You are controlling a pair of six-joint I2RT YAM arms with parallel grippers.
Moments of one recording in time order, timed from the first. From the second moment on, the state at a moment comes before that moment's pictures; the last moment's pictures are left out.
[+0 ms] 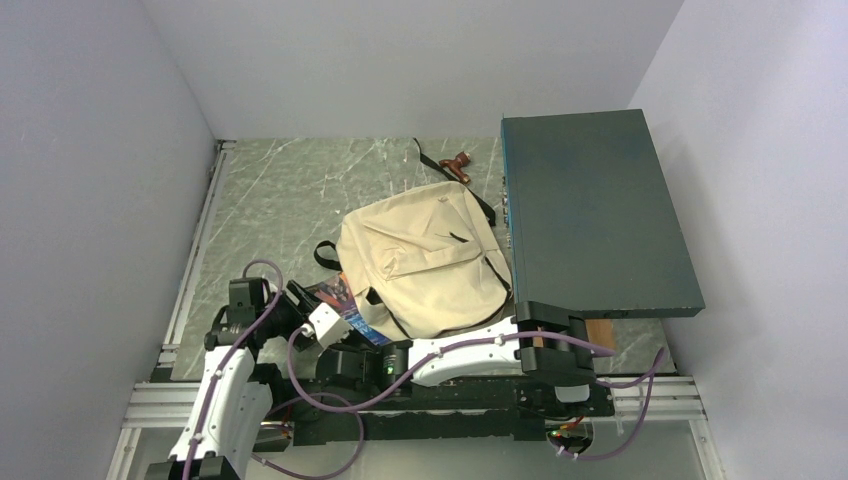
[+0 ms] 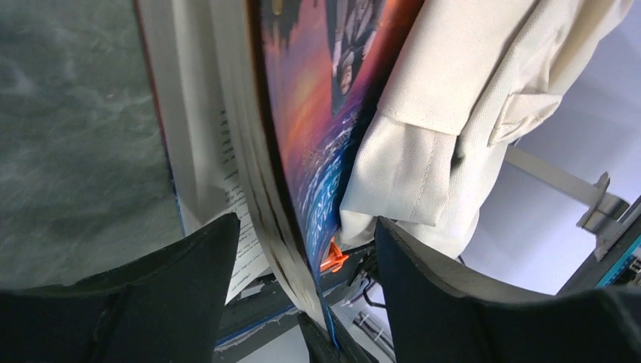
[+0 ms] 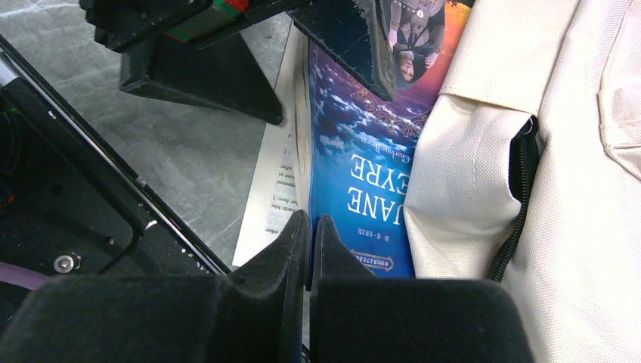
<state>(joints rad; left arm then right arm) 0.09 0.63 0.29 -0.63 0.59 -0.91 1.56 1.88 1.26 -0.18 0.71 0.37</state>
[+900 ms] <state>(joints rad) 0.06 0.60 0.43 -0.65 0.59 -0.75 1.55 1.71 1.35 -0.36 0.57 0.32</state>
